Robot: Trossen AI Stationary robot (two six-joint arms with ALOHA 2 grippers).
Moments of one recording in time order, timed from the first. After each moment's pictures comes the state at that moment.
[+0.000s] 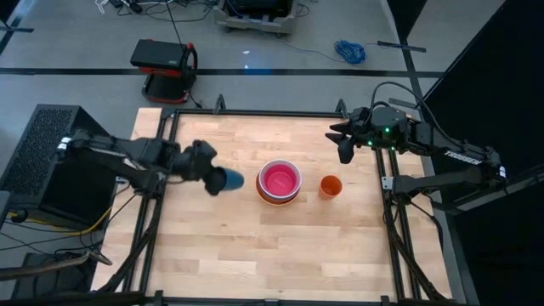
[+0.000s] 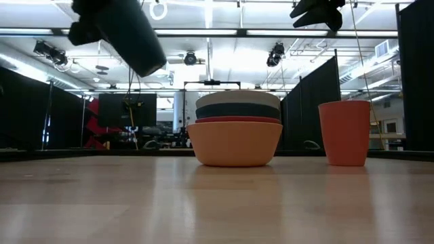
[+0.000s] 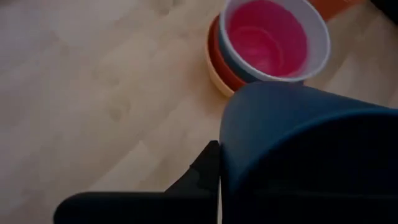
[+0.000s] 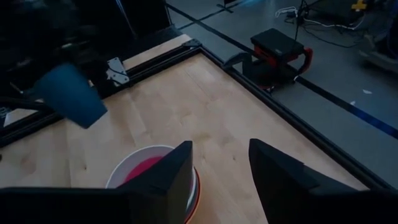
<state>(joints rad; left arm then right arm) -0.17 1.11 1.08 -1.02 -0.30 -0.87 -0.23 0.94 1.10 -0.60 0.18 0.28</state>
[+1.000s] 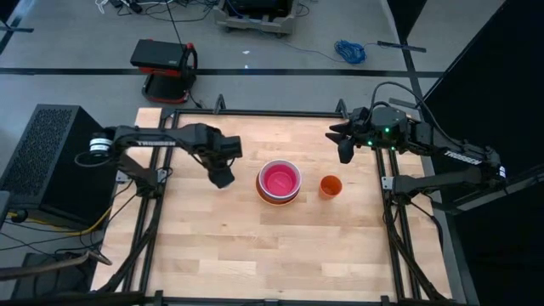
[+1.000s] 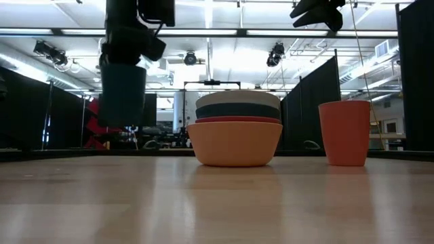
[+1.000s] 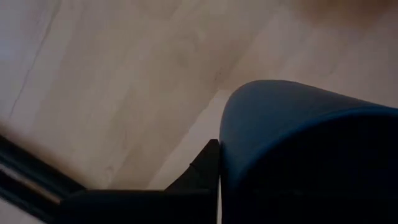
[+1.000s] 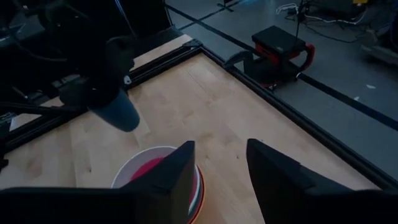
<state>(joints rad) 0.17 1.45 1.22 -1.27 -0.08 -0.46 -0.23 0.94 1.10 -0.60 0.17 0.31</state>
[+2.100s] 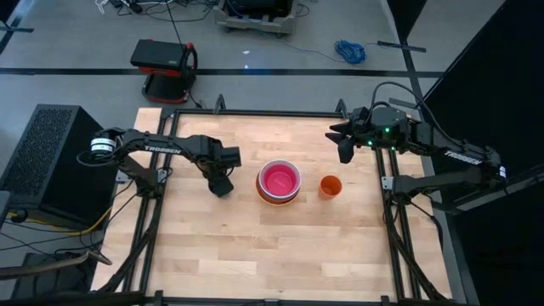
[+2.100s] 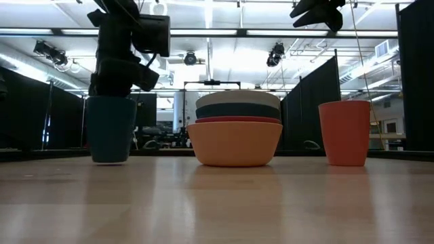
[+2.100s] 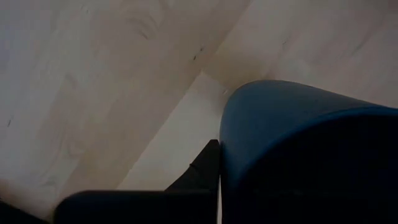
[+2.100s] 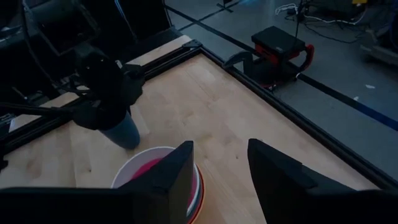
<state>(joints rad) 0.16 1.47 1.01 -1.04 0.00 -0.48 -0.23 0.94 1.10 -0.60 0.18 0.31</state>
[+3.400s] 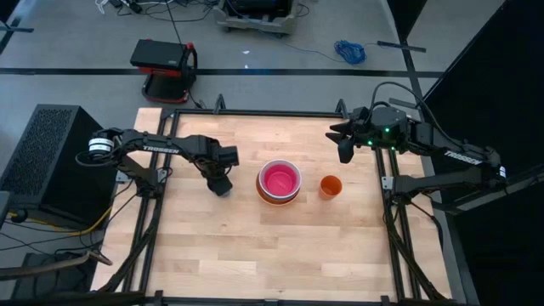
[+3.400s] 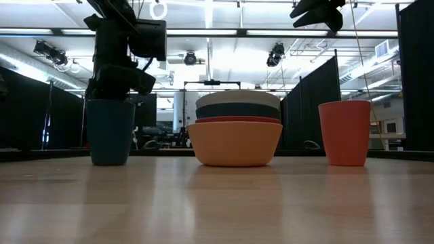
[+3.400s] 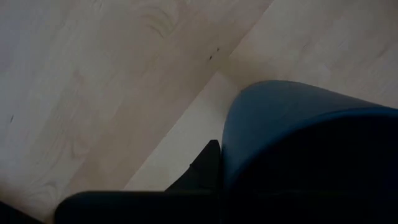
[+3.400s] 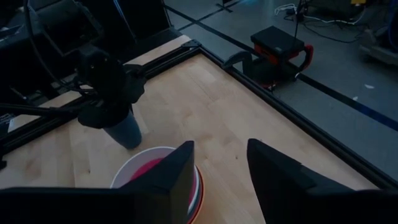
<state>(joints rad) 0.18 1.47 0.95 -0.99 0.00 -0.50 -0.23 0.94 1.10 -0.60 0.18 0.31</state>
